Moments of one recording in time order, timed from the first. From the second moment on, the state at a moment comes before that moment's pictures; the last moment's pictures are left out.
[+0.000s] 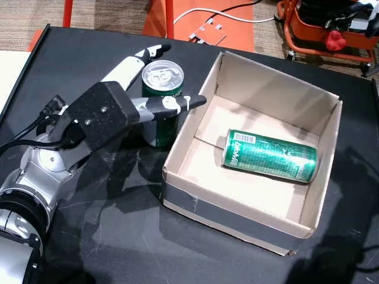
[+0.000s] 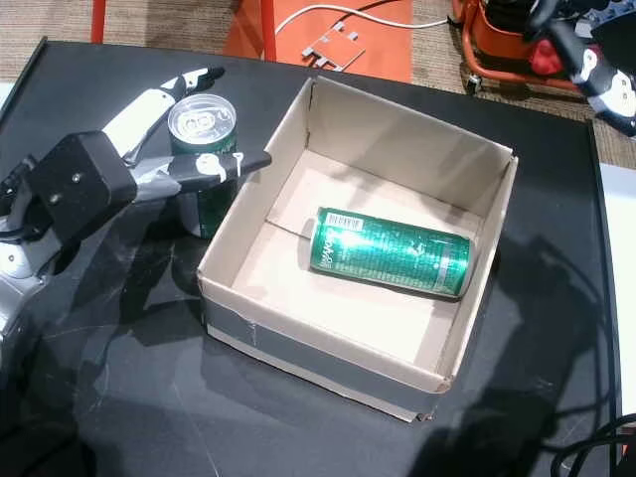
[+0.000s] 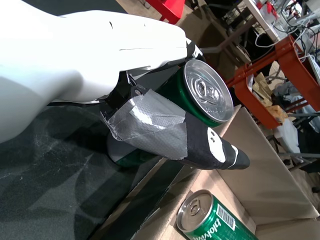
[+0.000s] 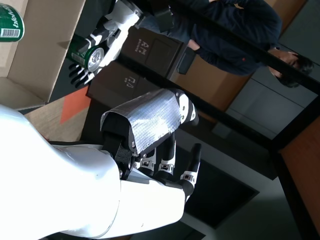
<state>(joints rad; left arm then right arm) -0.93 0.22 -0.07 1.35 0.35 -0.56 -0.12 -0.88 -0.46 -0.57 1.14 0.55 -0.76 1.45</state>
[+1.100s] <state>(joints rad) -0.92 0.22 -0.07 1.35 0.34 -0.56 -0.11 -0.88 -0.44 -0.64 1.08 0.67 -0.77 1.54</state>
